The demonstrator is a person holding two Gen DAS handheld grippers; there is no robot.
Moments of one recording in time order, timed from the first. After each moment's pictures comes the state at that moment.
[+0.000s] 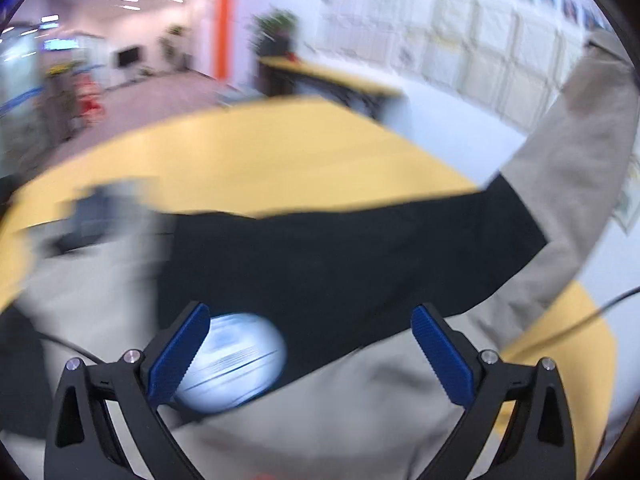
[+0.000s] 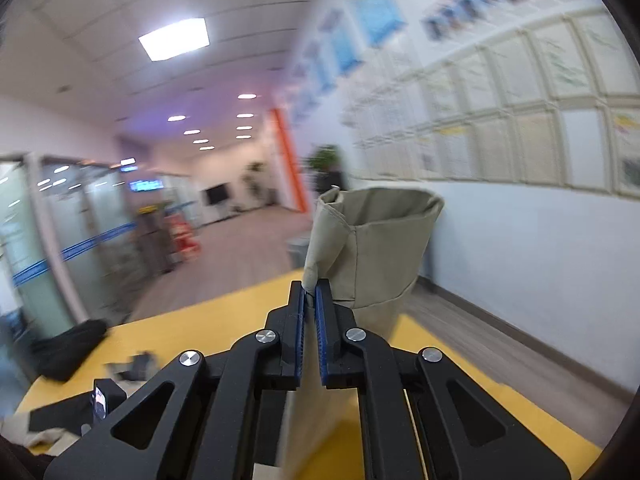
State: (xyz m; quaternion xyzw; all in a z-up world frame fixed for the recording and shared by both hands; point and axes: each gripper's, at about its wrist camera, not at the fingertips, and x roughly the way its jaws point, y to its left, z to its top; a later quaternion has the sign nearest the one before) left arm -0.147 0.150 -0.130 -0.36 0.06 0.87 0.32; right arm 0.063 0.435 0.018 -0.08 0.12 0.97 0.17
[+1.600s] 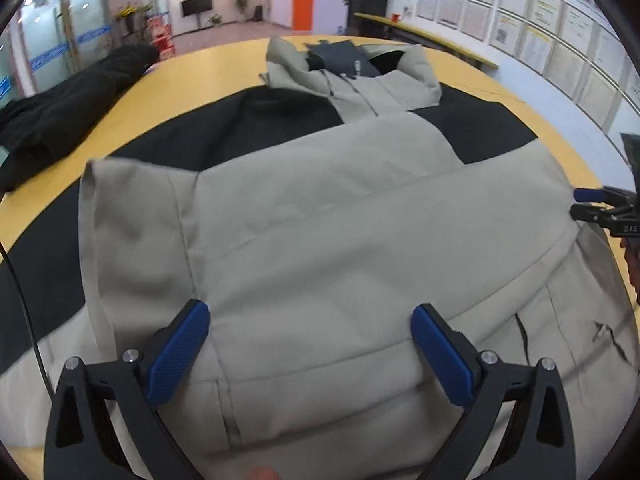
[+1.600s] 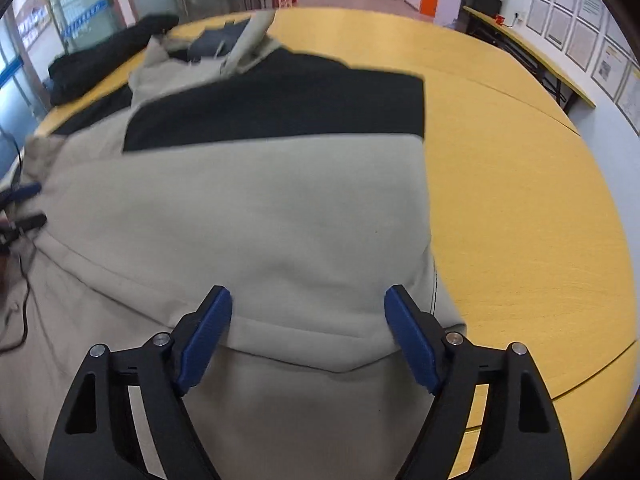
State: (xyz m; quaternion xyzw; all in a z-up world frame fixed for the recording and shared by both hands) left arm -0.212 -0.110 -0.235 -0.46 0.10 0.85 0.22; right arm -0.185 0.325 -0.278 -0.50 0.04 0.87 0.02
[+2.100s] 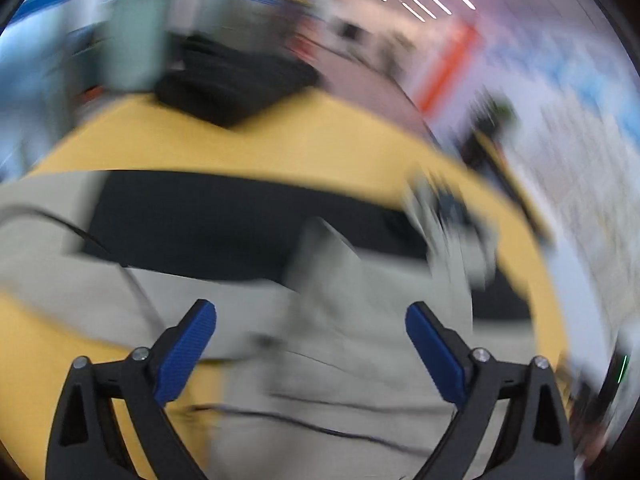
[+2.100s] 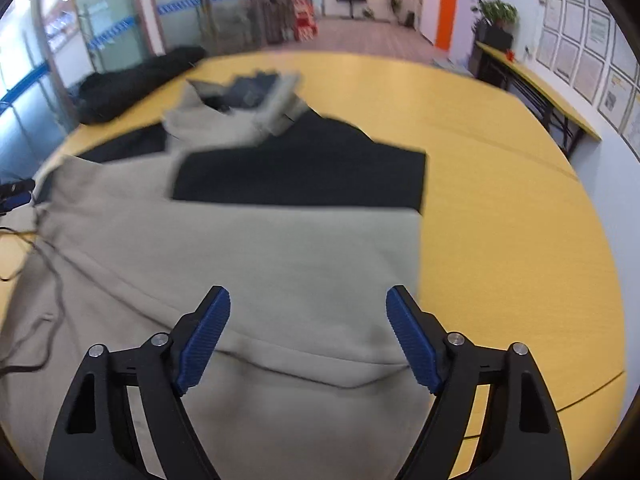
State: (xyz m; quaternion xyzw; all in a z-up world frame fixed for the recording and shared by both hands) left arm -0.175 -0.286 -0.121 -0.40 -0.23 0.89 0.01; right arm -0.219 0.298 -0.263 -0.43 0.00 0.90 -0.04
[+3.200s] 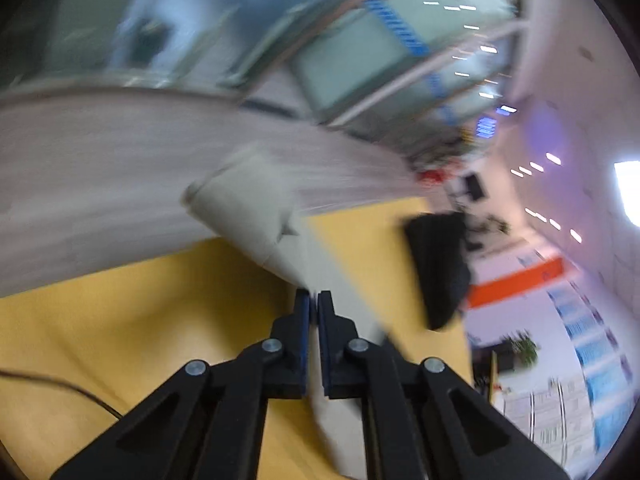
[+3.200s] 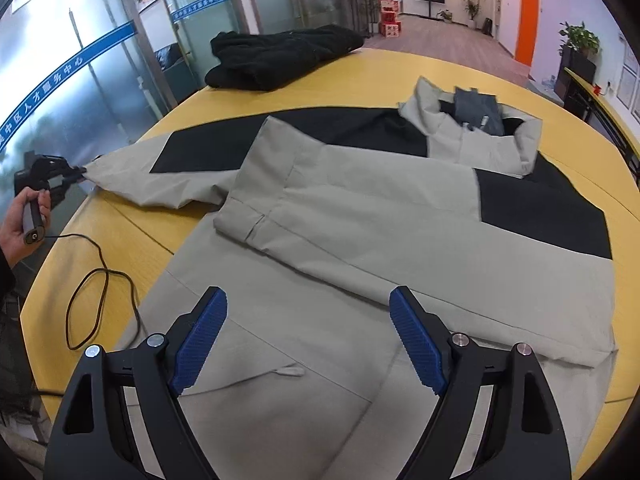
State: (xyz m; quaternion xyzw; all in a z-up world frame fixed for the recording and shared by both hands) left arm -0.125 -0.574 -0.150 -0.29 -0.48 0.82 -0.13; right arm -0.195 0.048 -0.225 -0.45 0.01 0.88 -0.16
